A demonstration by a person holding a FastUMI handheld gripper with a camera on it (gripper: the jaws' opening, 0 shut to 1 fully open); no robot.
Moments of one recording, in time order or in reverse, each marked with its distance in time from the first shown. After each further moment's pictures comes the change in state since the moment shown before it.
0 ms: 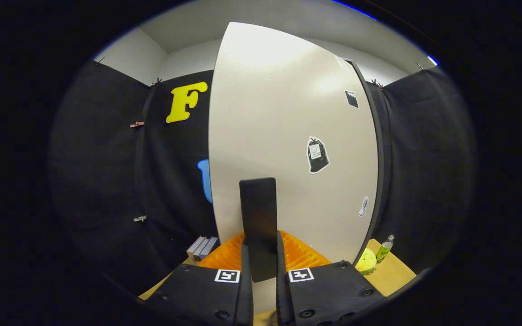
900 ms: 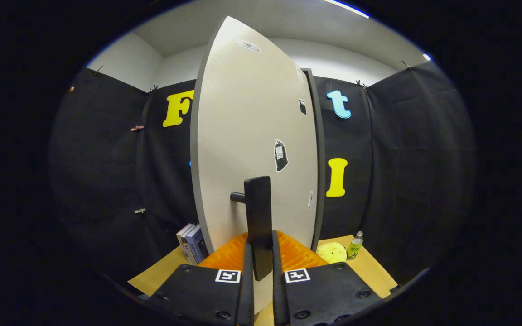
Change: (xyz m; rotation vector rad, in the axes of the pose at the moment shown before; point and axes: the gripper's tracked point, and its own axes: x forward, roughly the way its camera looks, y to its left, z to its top) arm -0.097 -0.110 0.014 -0.005 0.011 -0.004
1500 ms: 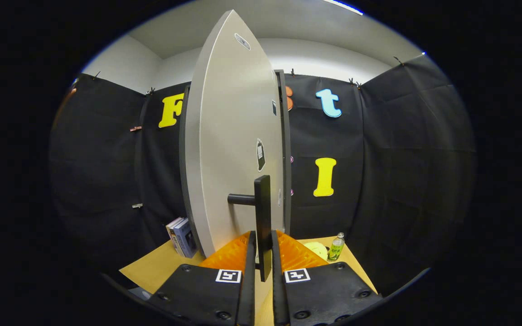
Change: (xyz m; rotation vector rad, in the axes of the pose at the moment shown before) arm -0.021 -0.085 0.005 -0.012 0.009 0.005
